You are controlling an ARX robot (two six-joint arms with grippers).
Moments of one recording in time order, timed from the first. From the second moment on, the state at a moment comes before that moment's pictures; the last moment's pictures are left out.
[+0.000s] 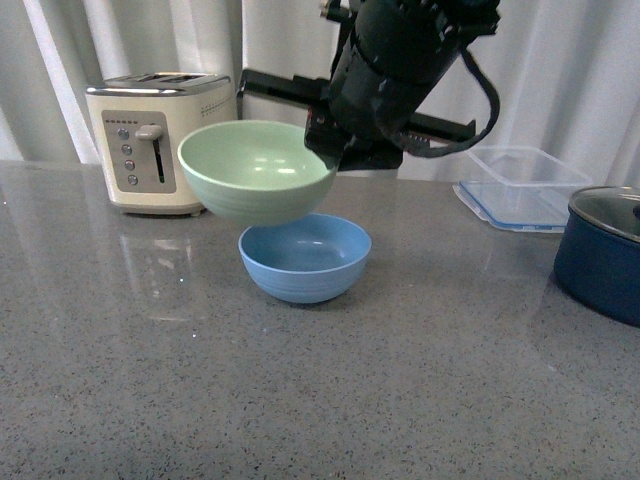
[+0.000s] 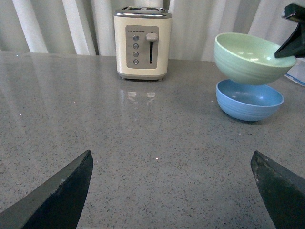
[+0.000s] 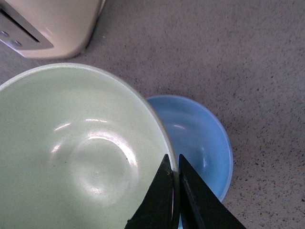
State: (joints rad) left arm 0.00 0.00 0.02 0.00 0.00 -0.01; right arm 0.50 2.00 1.69 -0.35 0.15 0.43
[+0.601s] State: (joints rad) left arm 0.00 0.00 0.02 0.00 0.00 -0.01; right arm 0.45 2.08 1.69 -0.32 0.19 0.42
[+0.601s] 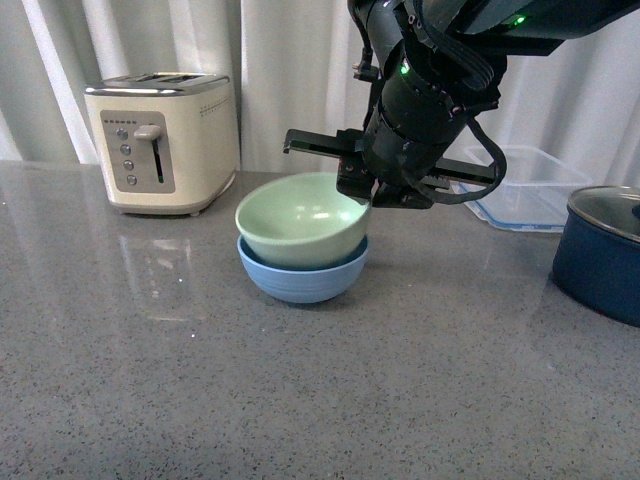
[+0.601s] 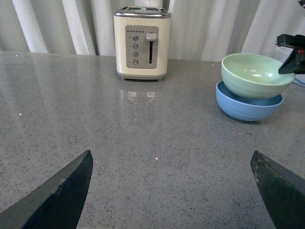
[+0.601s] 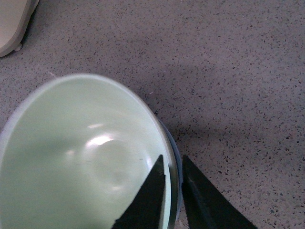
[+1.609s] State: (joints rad) left arm 0.00 0.00 0.02 0.00 0.00 -0.01; right arm 0.18 1.09 0.34 0.75 0.17 0.00
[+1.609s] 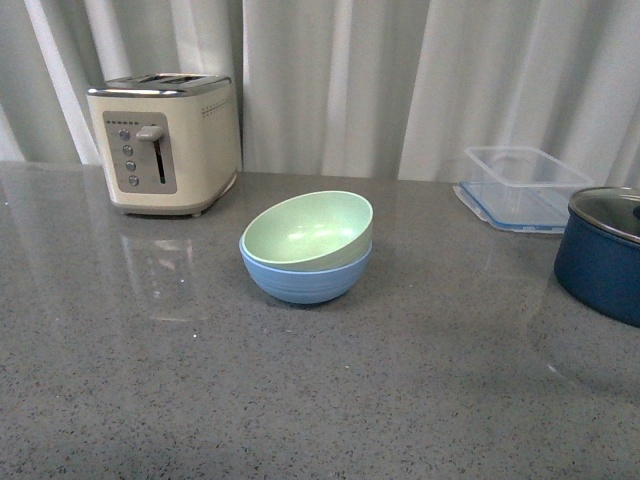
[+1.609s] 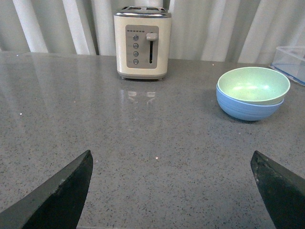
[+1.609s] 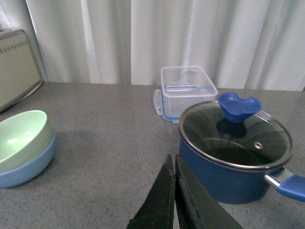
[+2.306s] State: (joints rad) left arm 0.00 0.00 0.02 0.00 0.00 -0.01; right arm 0.00 0.66 0.06 0.59 0.00 0.00
